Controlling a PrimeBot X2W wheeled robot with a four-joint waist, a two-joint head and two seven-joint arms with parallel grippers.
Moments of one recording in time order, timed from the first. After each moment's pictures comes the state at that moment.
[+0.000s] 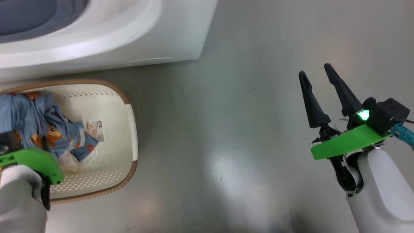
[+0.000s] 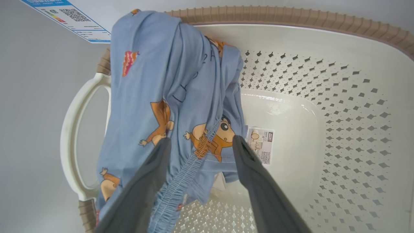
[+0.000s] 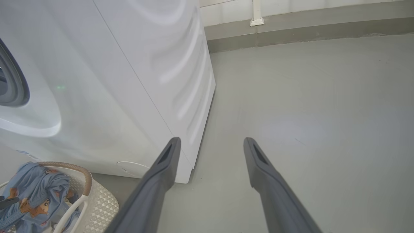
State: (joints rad) left arm -0.82 0.25 -0.08 1.29 -0.29 0.00 -0.18; right arm -0.46 -0.21 0.15 0.19 0.38 0.13 -0.26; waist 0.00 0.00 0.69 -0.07
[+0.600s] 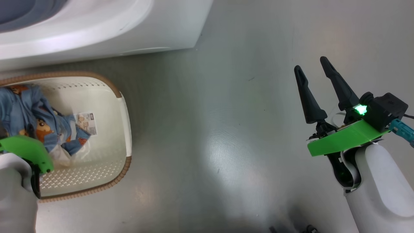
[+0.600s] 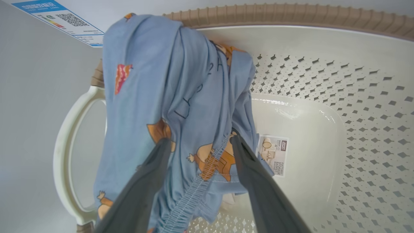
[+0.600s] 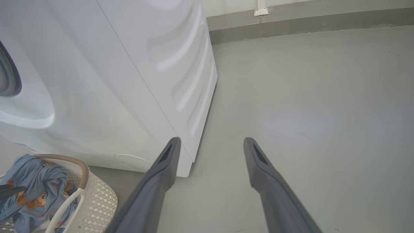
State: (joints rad) left arm -0.87 0.28 -0.10 1.29 -0.29 0.04 -0.16; right arm -0.48 -0.21 0.17 0.18 0.38 0.13 -0.26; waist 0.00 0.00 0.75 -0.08
